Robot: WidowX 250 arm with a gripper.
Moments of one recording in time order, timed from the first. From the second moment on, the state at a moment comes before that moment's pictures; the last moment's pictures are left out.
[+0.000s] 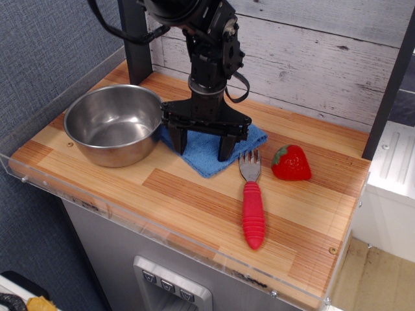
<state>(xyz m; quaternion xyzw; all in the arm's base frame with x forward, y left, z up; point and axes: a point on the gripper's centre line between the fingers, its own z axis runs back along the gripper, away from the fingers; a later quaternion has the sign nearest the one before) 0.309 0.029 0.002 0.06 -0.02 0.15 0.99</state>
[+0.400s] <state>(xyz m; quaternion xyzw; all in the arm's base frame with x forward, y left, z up) 0.291 0.020 0.001 0.04 -0.01 0.16 0.99</state>
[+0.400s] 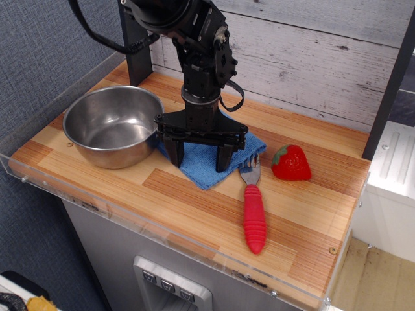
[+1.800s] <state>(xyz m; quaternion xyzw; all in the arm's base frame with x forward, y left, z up) 0.229 -0.003 0.014 0.06 0.04 0.09 0.99</state>
